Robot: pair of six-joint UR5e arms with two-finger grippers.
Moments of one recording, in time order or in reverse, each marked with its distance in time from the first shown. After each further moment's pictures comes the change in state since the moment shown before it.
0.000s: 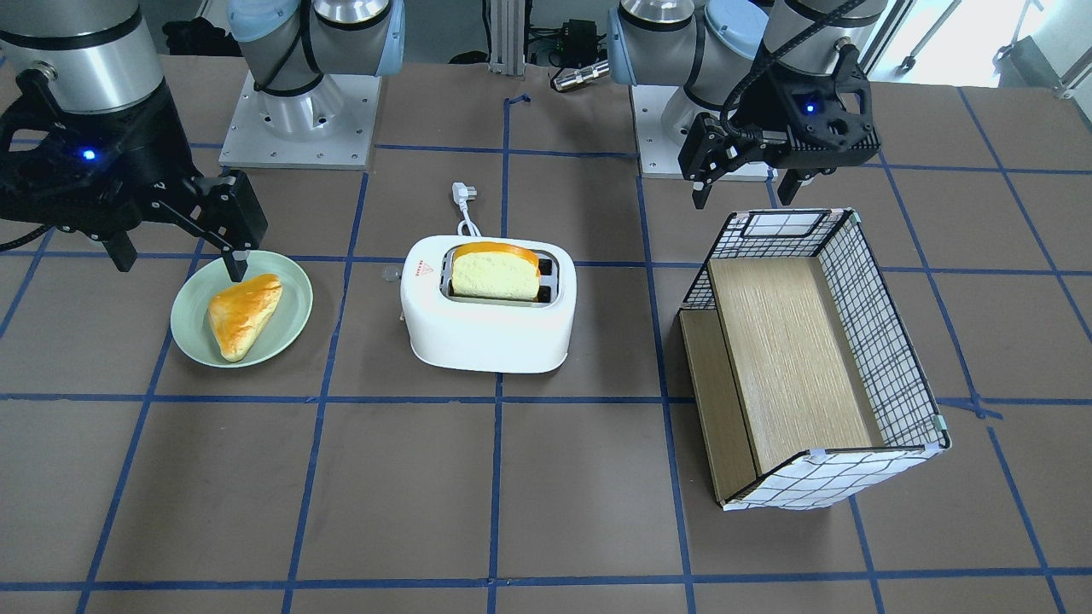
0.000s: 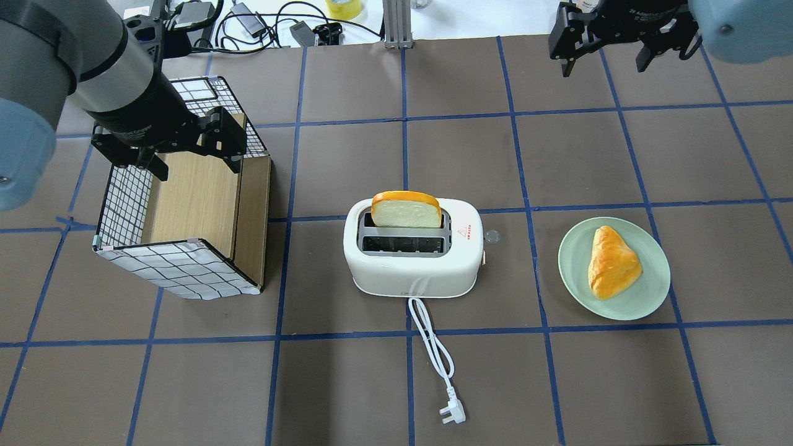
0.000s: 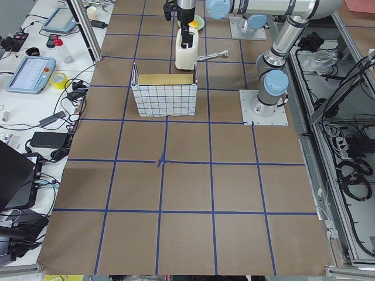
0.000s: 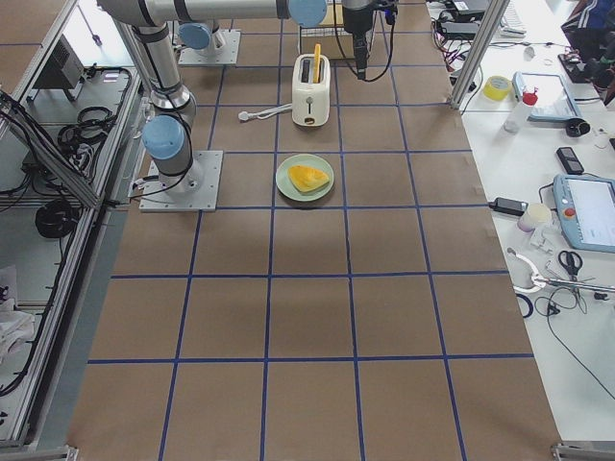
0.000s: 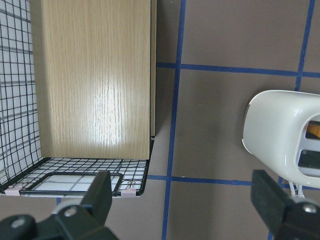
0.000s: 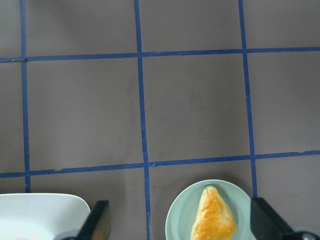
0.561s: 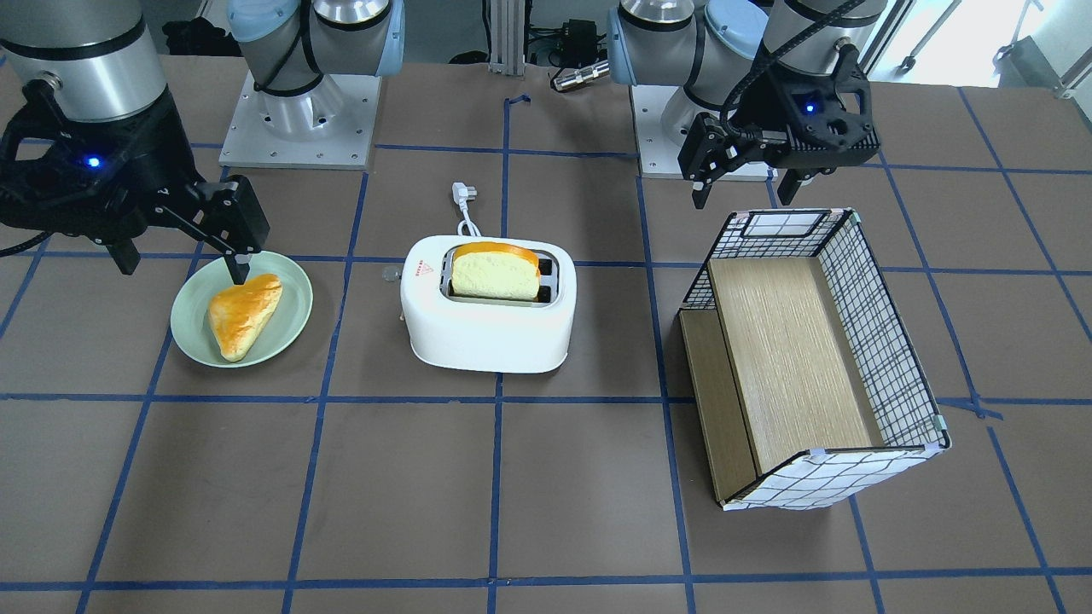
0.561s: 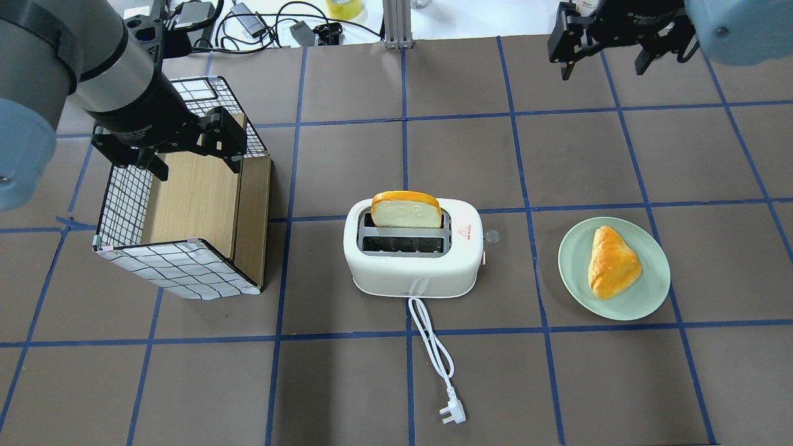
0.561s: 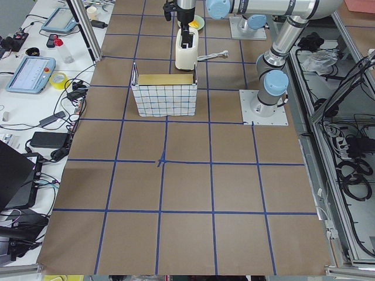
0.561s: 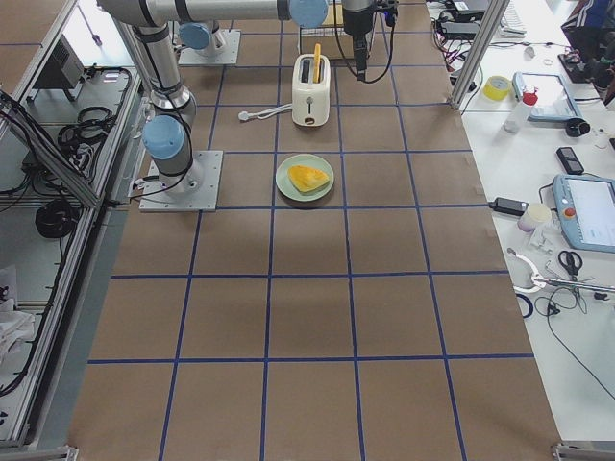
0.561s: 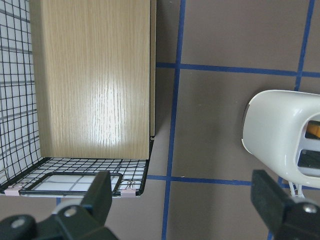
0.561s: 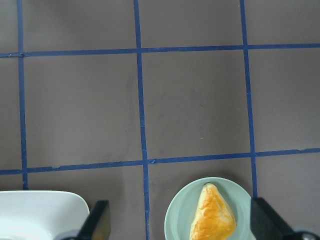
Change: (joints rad) left arm 0.000 0.000 0.000 0.000 0.000 0.000; right arm -0.001 0.007 0.008 0.005 -0.004 -0.004
